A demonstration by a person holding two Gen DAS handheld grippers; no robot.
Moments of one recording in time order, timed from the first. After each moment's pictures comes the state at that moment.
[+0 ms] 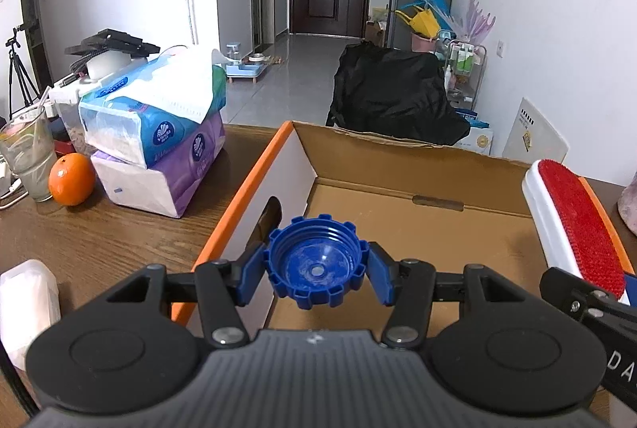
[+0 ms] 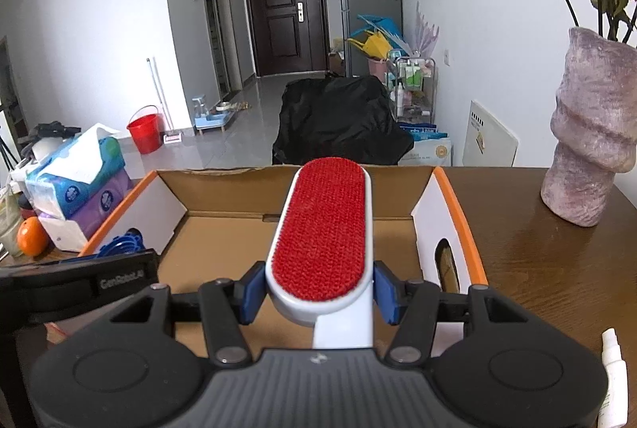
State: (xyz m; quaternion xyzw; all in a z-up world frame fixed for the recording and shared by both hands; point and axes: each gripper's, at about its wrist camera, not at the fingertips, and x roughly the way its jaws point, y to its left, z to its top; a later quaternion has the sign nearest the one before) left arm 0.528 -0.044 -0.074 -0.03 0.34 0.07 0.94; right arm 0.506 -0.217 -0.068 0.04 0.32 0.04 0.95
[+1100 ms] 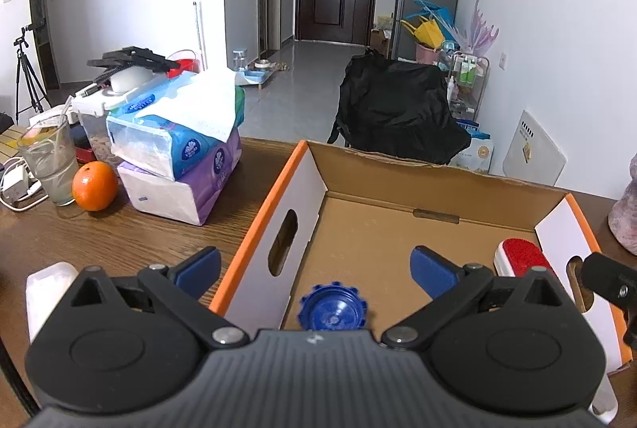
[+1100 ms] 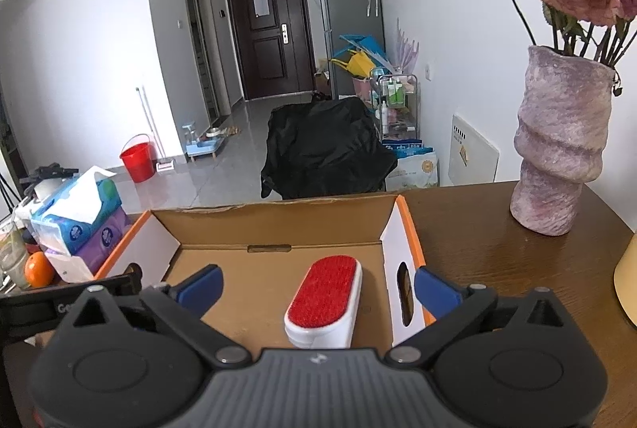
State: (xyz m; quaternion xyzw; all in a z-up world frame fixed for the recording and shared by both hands) left arm 0.503 -0.038 -0.045 -0.04 0.33 0.08 0.94; right arm 0.483 -0.246 -0.037 0.06 0.29 0.02 0.96
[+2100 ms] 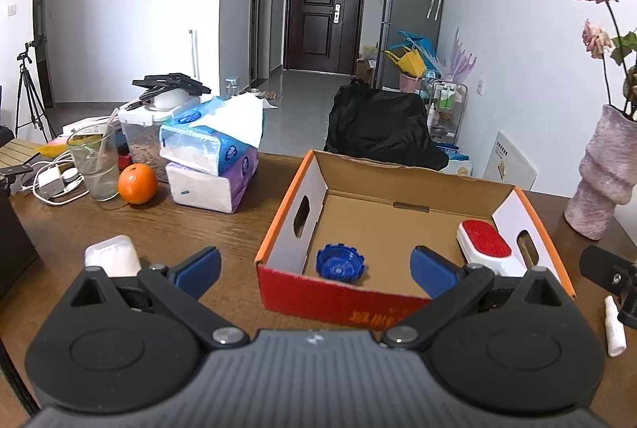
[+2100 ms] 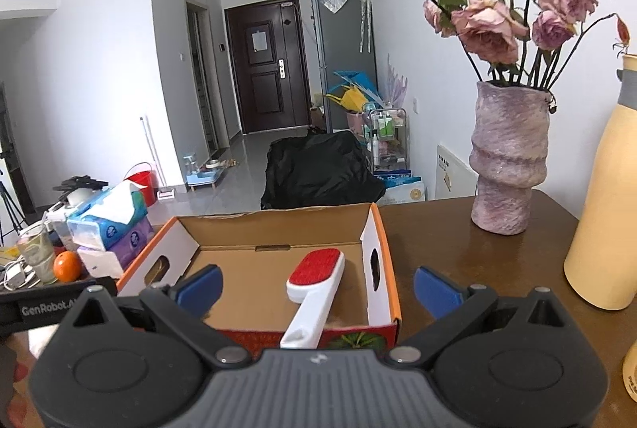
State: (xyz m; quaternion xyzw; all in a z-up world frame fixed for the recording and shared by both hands) left arm 0.386 -0.028 -0.010 -0.05 0.28 0.06 0.96; right arm 0.366 -0.251 -0.010 0.06 0.23 0.01 0.97
